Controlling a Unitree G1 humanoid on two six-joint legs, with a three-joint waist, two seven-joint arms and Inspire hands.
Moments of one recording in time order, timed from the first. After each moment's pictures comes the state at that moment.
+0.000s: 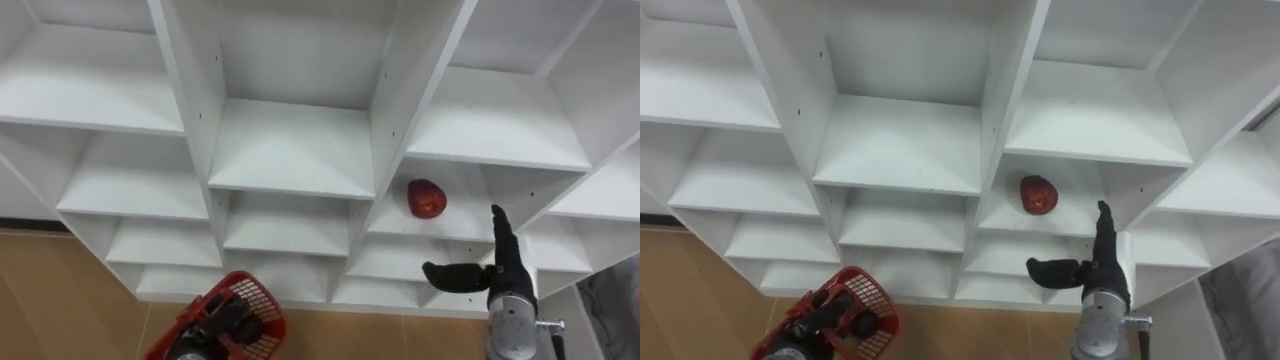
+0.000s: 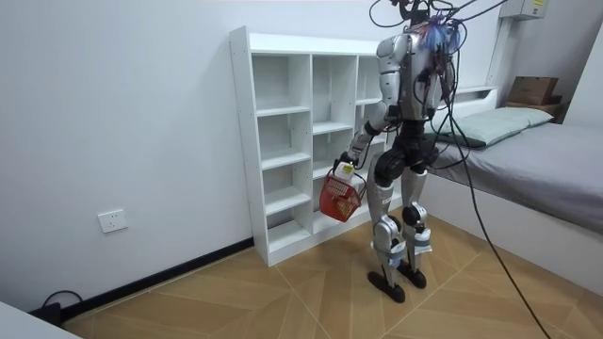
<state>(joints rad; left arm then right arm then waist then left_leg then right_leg) 0.11 0.18 -0.18 0.59 -1.06 0.08 0.34 0.05 -0.29 0.22 0.34 0.09 0.13 -0.50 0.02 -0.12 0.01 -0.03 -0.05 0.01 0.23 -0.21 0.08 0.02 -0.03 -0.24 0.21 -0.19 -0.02</state>
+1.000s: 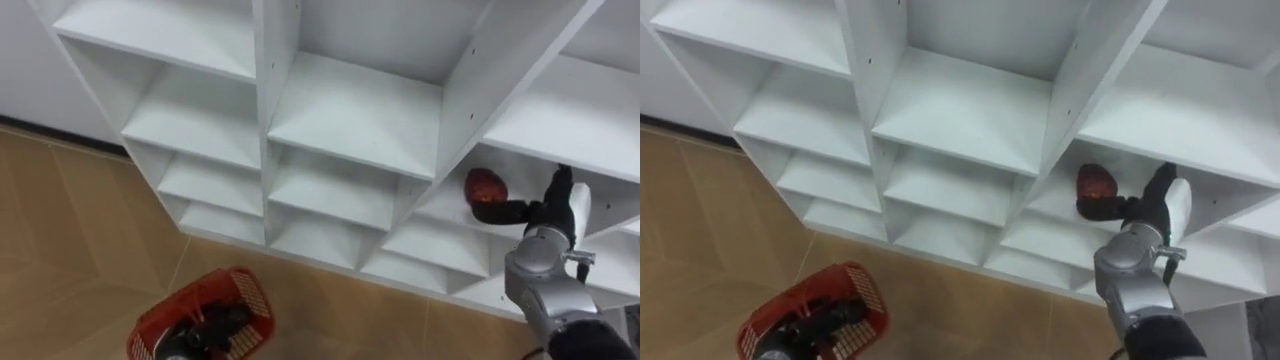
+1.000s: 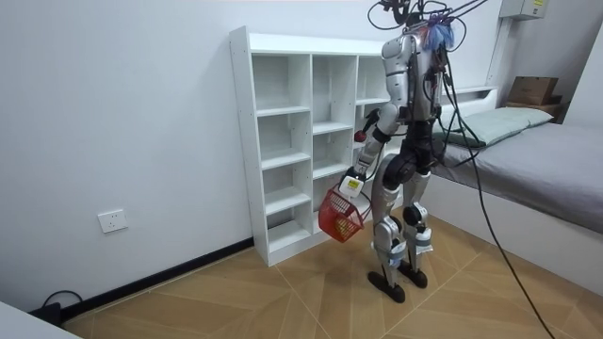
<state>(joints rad) 0.04 0.21 -0.19 0.77 -0.75 0.08 0.15 -0.36 -0.35 0.17 0.74 0.22 0.12 -0.65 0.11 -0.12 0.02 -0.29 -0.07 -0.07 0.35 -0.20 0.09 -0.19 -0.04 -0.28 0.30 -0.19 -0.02</state>
